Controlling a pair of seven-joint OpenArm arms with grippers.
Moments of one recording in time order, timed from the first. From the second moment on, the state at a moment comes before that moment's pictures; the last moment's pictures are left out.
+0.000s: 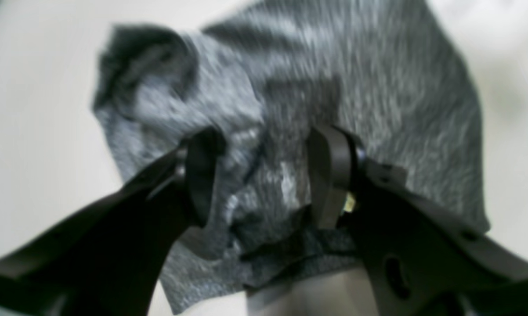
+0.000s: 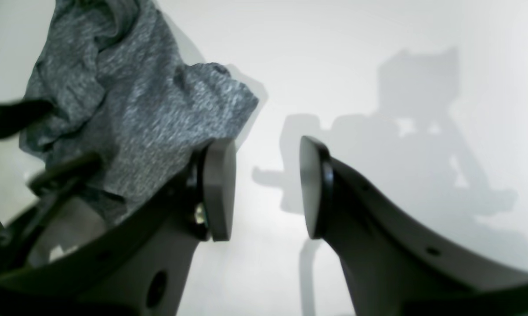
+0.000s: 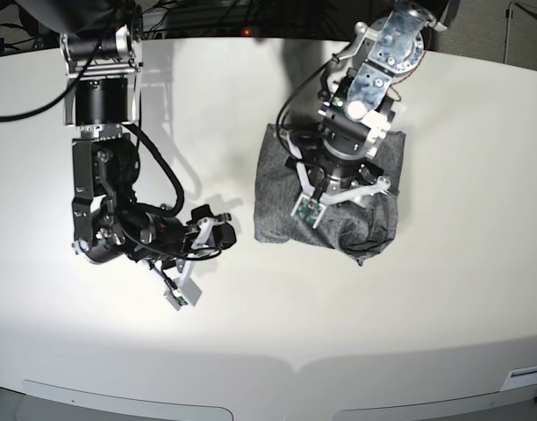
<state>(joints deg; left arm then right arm) 4.0 -2.7 28.6 97.4 14.4 3.4 50.9 17.4 10.2 0.4 79.3 32.0 34.6 -67.9</state>
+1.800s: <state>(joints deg) 2.7 -2.7 27.5 97.3 15.9 3.8 54.1 17.4 10.1 0.4 79.3 32.0 34.6 -68.3</state>
